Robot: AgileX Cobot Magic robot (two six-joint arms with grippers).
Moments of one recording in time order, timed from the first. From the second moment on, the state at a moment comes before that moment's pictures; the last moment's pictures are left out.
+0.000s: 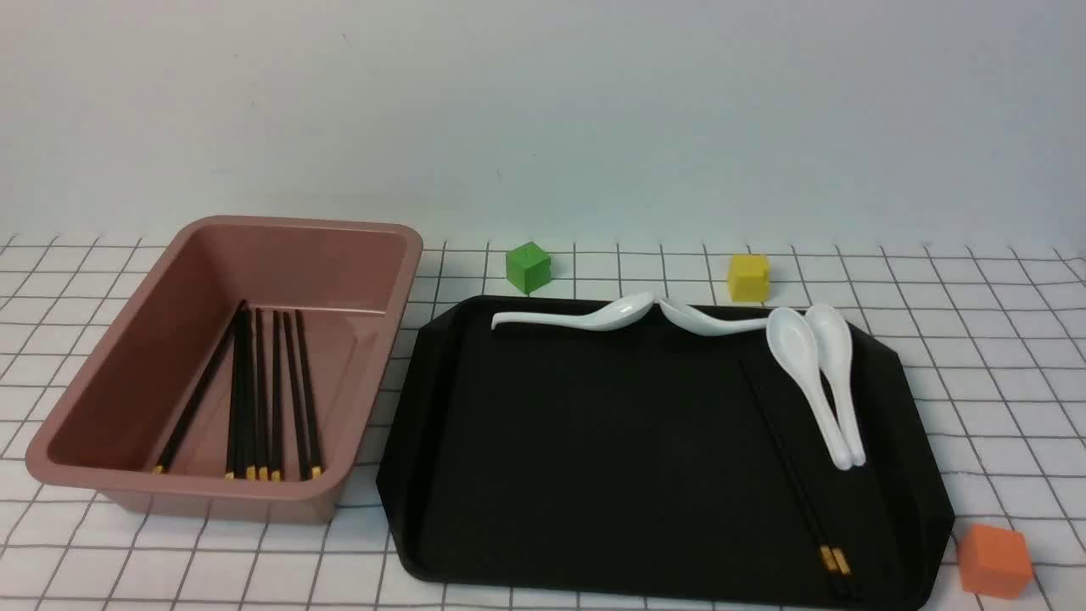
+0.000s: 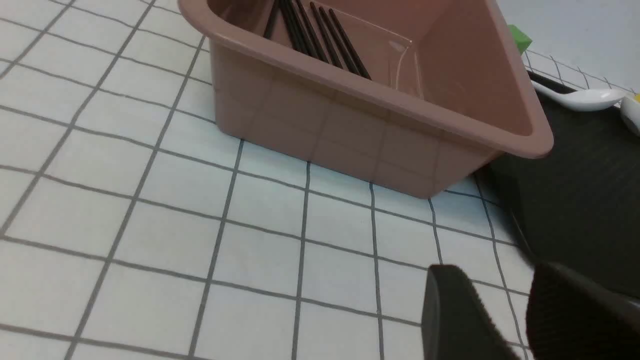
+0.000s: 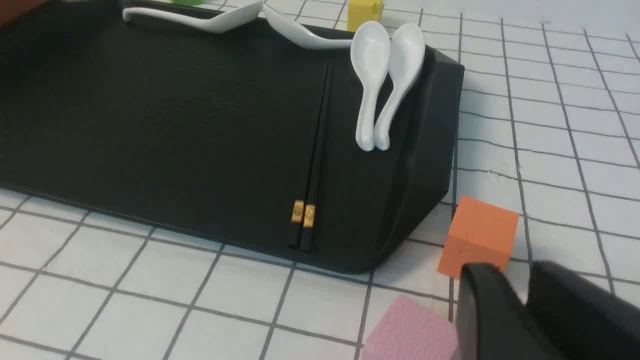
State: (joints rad) right arm 0.21 -0.01 0.01 -0.07 0.38 0.09; left arm -0.14 -0.01 0.03 0.00 0.38 -0.41
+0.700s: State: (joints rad) right arm 0.21 -0.01 0.01 -0.07 0.38 0.09; left arm -0.14 -0.01 0.03 0.00 0.38 -0.41
